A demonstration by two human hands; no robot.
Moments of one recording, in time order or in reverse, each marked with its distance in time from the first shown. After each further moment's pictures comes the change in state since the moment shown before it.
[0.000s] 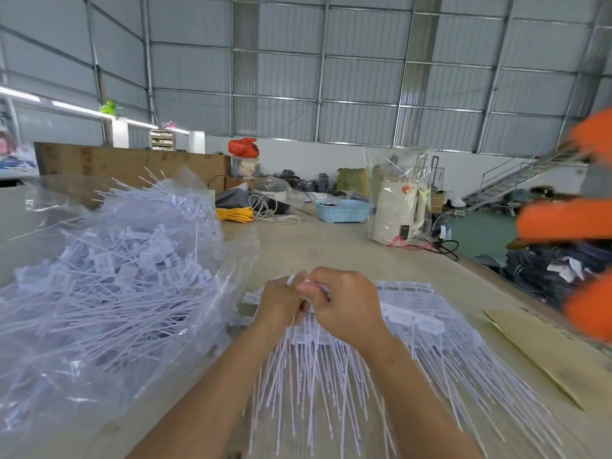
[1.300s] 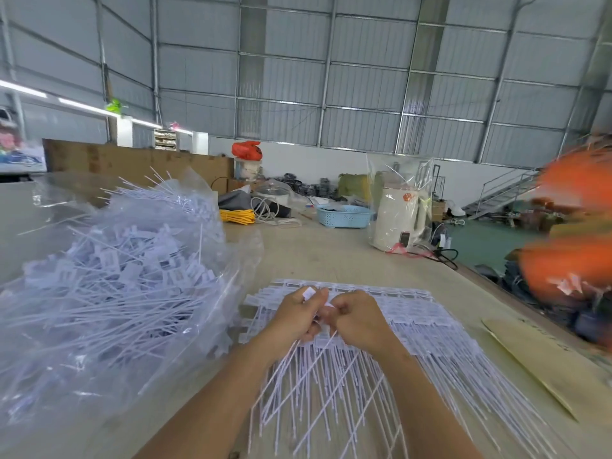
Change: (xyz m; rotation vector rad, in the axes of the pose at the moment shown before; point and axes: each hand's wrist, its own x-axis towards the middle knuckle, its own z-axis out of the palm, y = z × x) left_hand -0.013 -0.009 0.007 -0.080 -0.296 0.002; right_hand -0.007 0.038 0.011 0.255 -0.345 0.494
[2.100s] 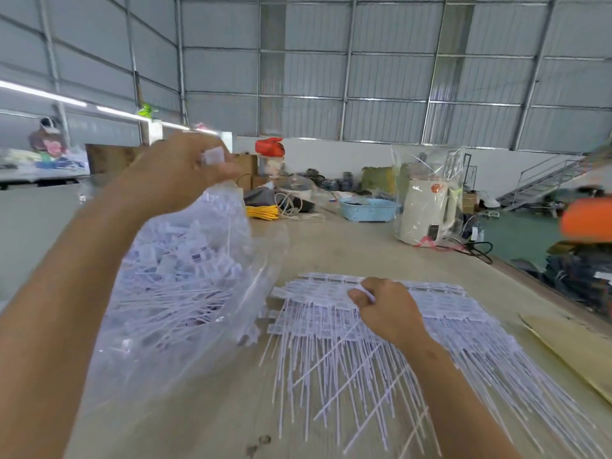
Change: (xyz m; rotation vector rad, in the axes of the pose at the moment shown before) left_hand -0.086 0.193 -0.132 1.115 0.531 0.542; right_hand 0.007 0.007 0.000 -0.299 0.093 -0.152
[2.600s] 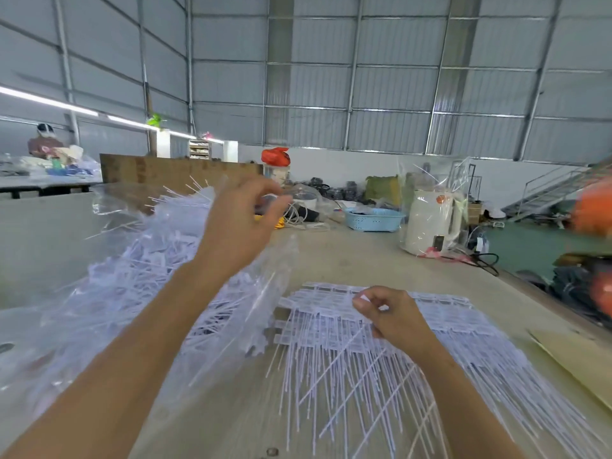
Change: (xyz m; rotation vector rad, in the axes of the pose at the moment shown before) left_hand -0.025 0.017 0.064 -0.236 0.233 0.174; right_hand -0.008 -0.005 -0.010 0.499 -0.013 0.038
